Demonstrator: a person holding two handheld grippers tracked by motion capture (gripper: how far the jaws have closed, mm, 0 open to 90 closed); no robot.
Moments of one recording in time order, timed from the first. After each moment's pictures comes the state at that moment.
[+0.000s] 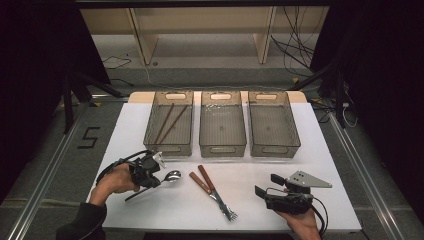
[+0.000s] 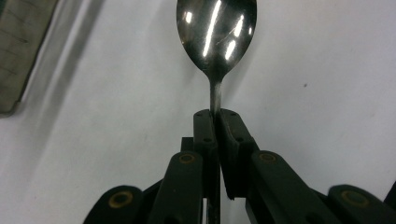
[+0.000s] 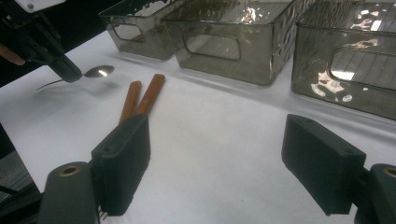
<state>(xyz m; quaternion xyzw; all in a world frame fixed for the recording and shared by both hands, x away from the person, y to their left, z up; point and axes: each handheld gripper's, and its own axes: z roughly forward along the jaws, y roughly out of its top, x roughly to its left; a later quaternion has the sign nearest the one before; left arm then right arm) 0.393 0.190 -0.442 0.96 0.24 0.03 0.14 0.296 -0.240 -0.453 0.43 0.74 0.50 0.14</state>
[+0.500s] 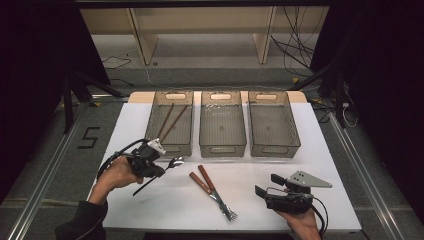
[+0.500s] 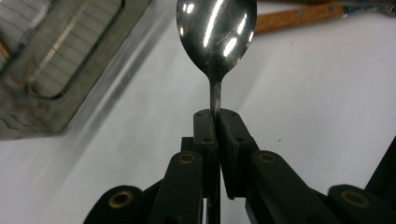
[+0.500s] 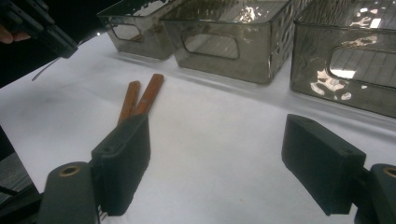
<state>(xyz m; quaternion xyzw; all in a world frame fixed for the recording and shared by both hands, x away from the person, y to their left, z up) 0.399 0.185 -0.405 0.93 0.29 0.04 0.22 0.297 -0.240 -0.454 0.43 0.74 0.50 0.14</state>
